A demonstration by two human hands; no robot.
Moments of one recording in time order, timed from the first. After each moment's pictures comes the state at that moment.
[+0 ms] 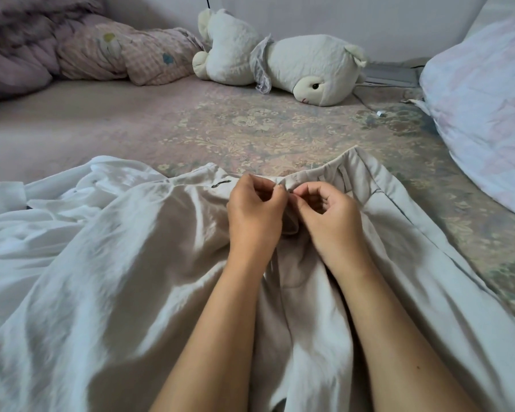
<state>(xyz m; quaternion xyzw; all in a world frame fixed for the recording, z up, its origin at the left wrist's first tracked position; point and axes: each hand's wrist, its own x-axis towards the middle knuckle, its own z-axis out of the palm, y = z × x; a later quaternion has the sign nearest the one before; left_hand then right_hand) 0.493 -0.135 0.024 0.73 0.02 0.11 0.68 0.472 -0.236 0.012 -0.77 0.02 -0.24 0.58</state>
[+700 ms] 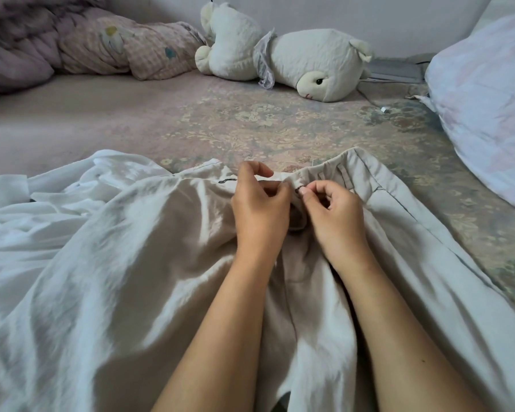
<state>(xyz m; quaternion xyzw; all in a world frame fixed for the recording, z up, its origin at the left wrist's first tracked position) 0.492 -0.138 0.020 0.71 0.01 0.12 0.69 0.479 -0.236 0.006 -0.79 0.06 -0.25 0.55</state>
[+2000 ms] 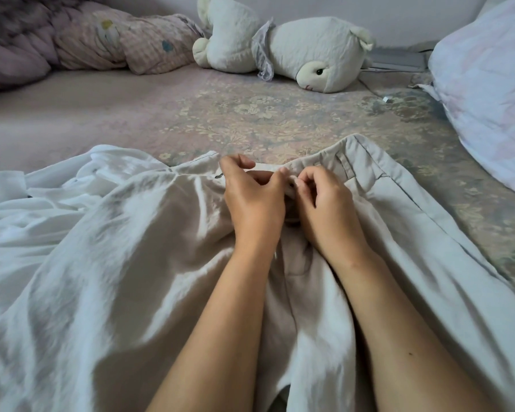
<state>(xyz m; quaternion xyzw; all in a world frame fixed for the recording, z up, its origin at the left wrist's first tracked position) 0.496 -0.137 0.020 0.71 0.05 0.16 0.69 0.481 -0.233 0.003 -0.87 -0.05 -0.33 0.36</state>
